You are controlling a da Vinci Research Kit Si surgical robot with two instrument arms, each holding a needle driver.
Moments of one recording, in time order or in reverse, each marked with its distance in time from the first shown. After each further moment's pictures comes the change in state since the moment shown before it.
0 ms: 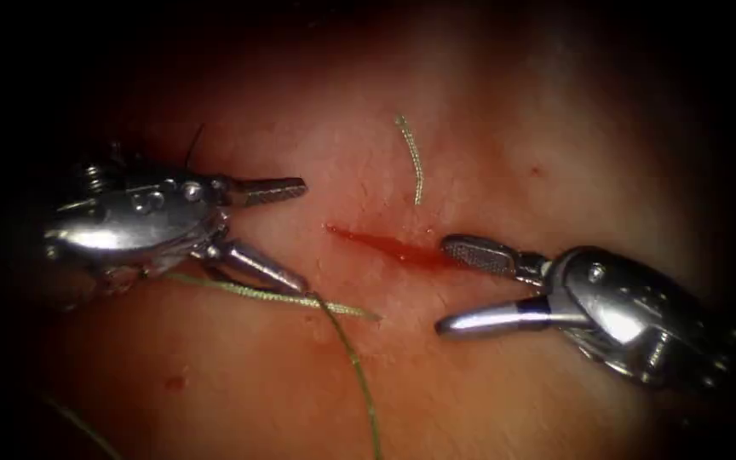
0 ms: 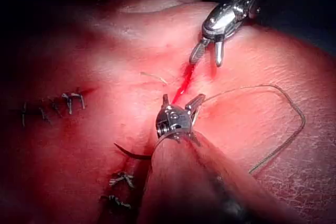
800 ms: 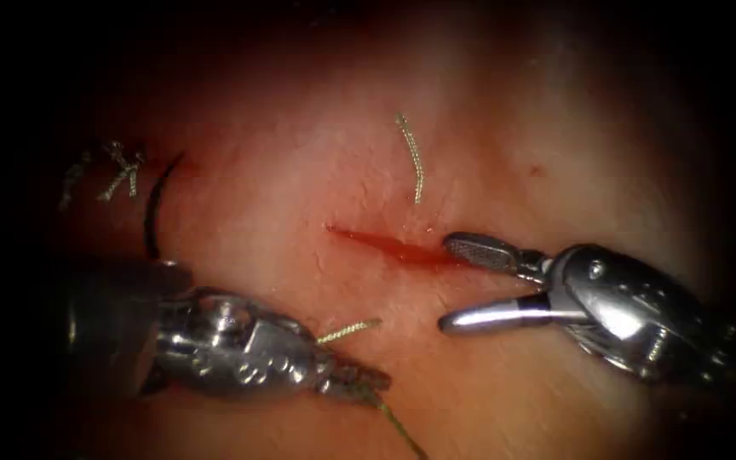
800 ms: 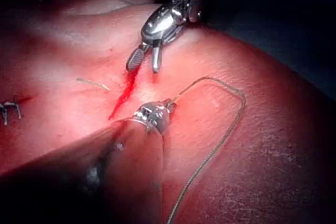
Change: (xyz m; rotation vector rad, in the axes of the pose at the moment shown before) right arm -0.001 0.001 0.000 -0.008 0.000 -0.004; left arm -0.001 0.006 0.007 -0.147 -0.285 0.744
